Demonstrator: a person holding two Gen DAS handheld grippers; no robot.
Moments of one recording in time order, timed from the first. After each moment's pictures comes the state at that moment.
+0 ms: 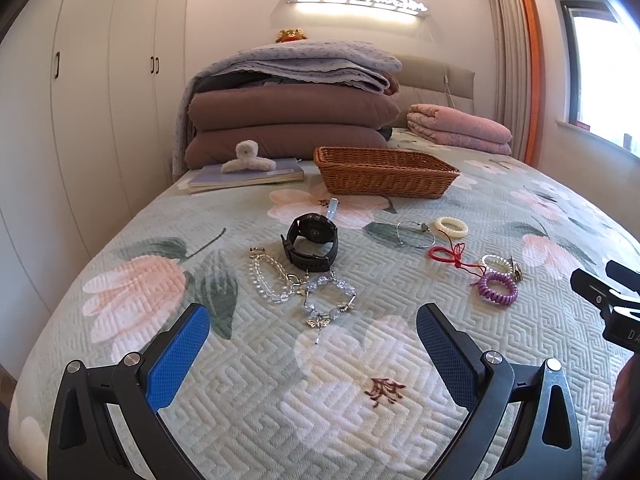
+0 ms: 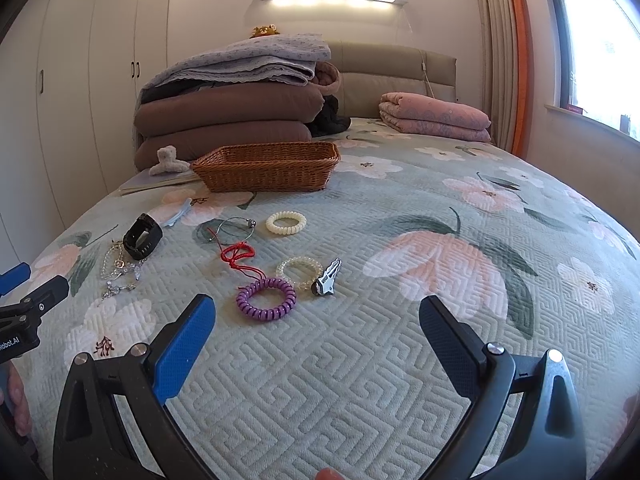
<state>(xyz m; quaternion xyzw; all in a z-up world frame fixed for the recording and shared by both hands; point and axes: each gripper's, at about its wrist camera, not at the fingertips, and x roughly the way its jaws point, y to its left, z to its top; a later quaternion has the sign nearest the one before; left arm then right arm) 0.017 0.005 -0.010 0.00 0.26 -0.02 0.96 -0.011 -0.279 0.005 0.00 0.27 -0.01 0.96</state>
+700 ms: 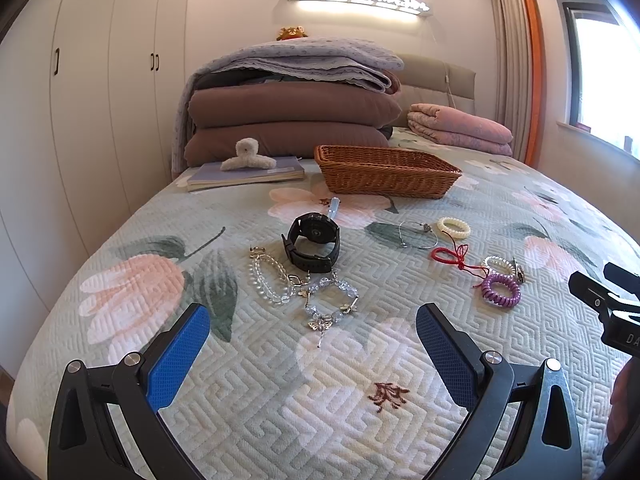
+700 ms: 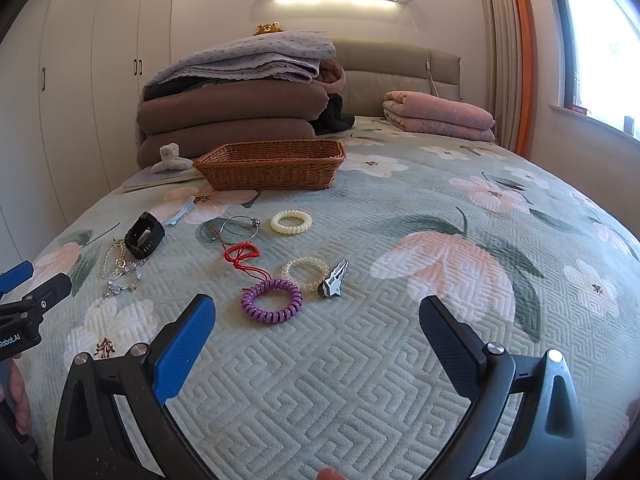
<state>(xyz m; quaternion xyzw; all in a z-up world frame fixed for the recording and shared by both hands) 0.024 0.007 -0.012 0.00 0.27 -0.02 0.96 -0.004 -0.274 0.003 0.00 0.28 -0.01 0.96</state>
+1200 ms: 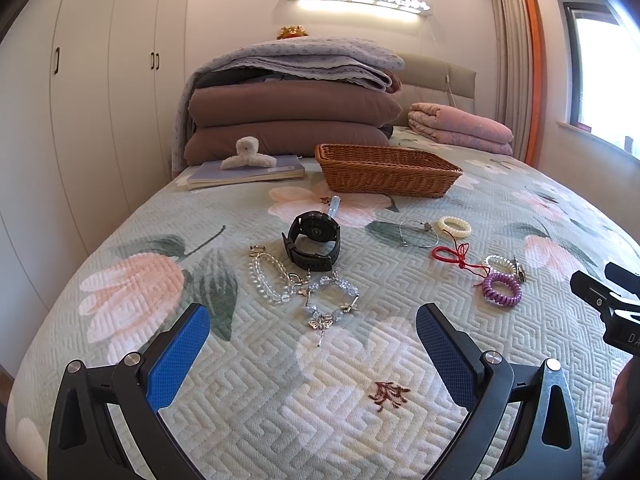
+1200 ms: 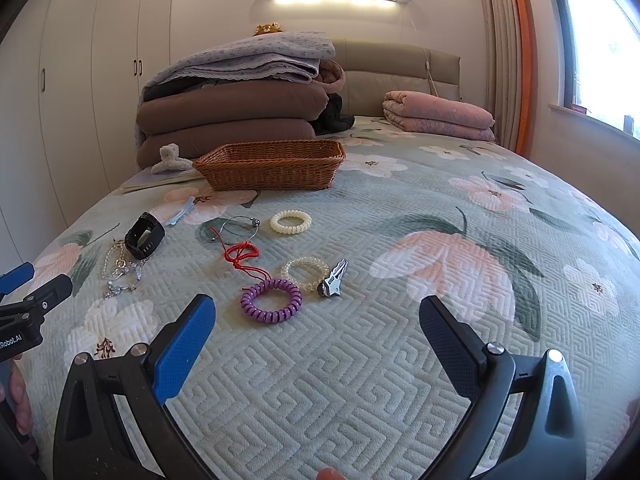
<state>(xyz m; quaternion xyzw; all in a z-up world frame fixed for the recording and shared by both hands) 0.024 0.008 -0.011 0.00 0.27 -0.02 0.96 -0.004 -0.275 0.002 0.00 0.28 -0.01 0.96</state>
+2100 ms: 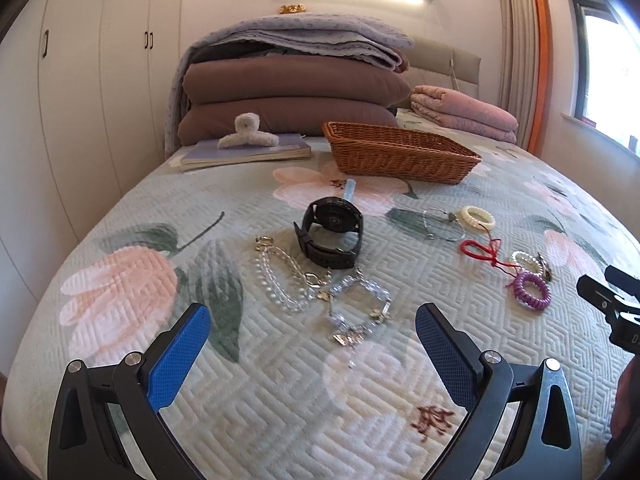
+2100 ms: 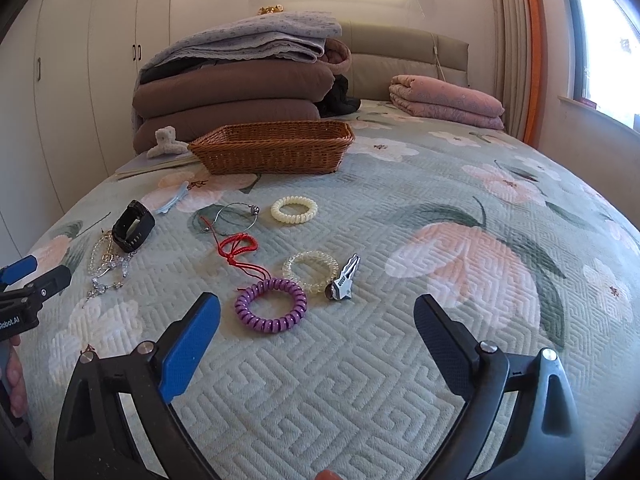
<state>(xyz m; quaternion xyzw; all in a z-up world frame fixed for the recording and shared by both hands) 0.074 0.031 -0.028 -0.01 0.31 -0.03 0.95 0.033 -0.272 -0.014 0.00 0.31 0.00 0.95</state>
